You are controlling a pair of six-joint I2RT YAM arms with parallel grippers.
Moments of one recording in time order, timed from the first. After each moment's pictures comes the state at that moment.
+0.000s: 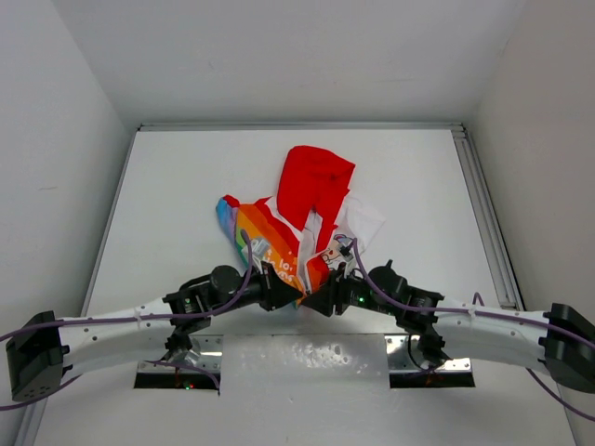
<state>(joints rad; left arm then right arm) -1.06 0.79 0.27 0.24 0.04 -0.86 1.10 0.87 0.22 0.37 -0.07 0.72</state>
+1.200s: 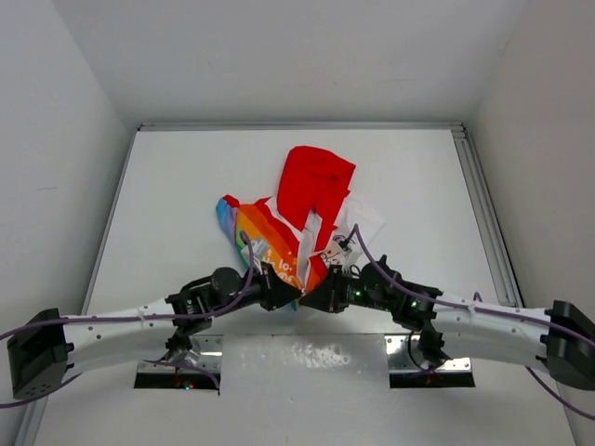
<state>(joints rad) -1.07 0.81 0.24 0.30 0.02 -0.87 1.10 0.88 0.30 0.25 -0.10 1.01</state>
